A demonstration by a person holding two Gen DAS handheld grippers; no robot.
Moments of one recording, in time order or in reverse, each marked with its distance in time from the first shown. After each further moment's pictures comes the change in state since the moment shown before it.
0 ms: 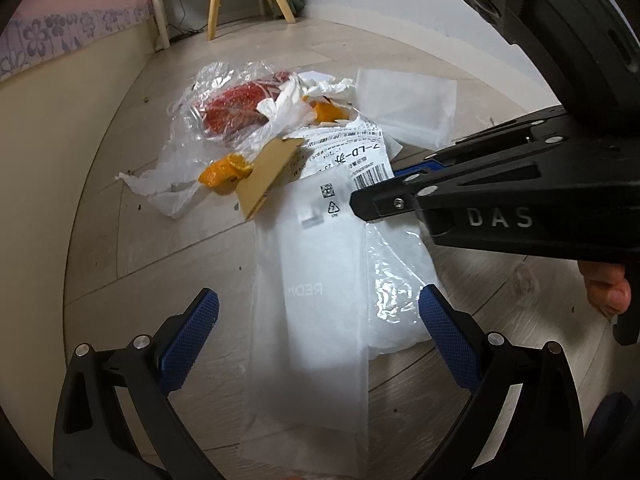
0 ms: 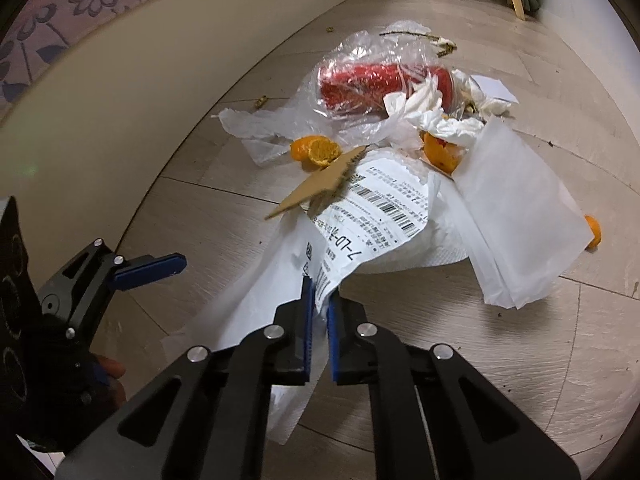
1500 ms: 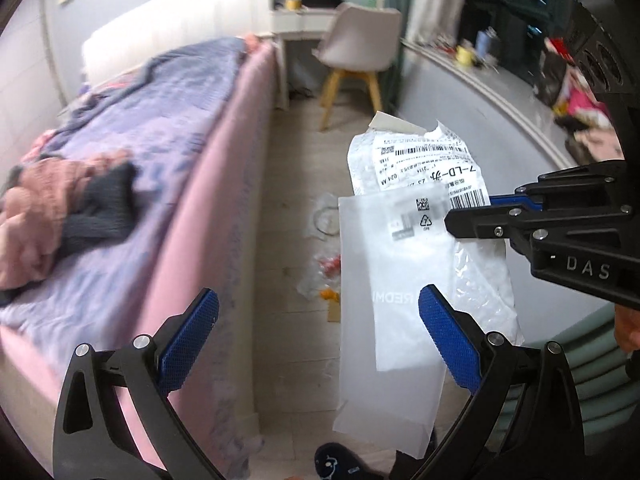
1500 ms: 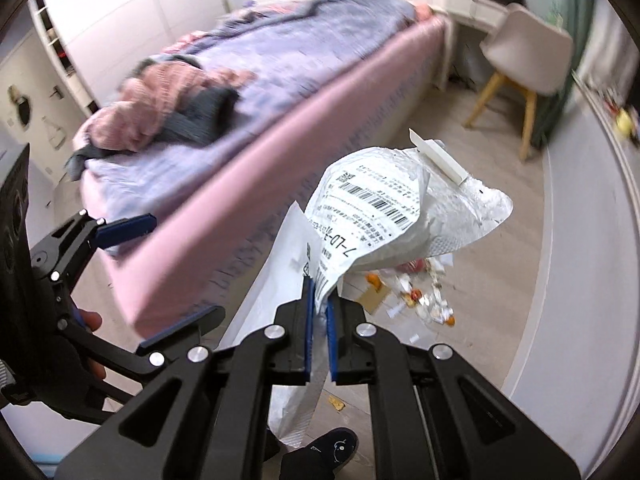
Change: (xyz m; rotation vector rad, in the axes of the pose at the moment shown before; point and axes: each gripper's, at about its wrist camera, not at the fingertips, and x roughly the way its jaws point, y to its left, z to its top) left arm -0.607 0.042 0.255 -0.338 -0.058 0.219; right arm -0.544 0.230 0.198 -0.249 -0.009 0.010
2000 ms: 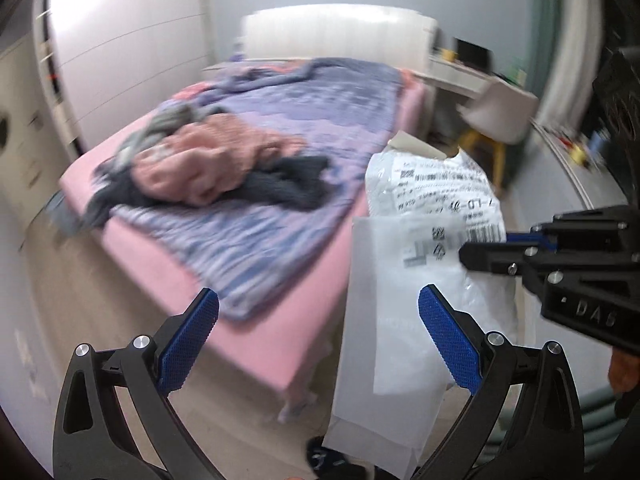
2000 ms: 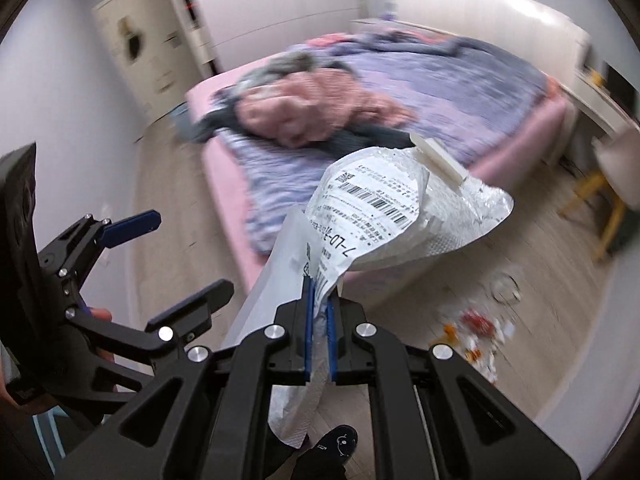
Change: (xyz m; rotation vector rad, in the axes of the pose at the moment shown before) left arm -0.204 0.116 -0.051 -0.395 -0.062 0.365; right arm -0.079 0.193 0.044 -0.357 -0.002 0.281
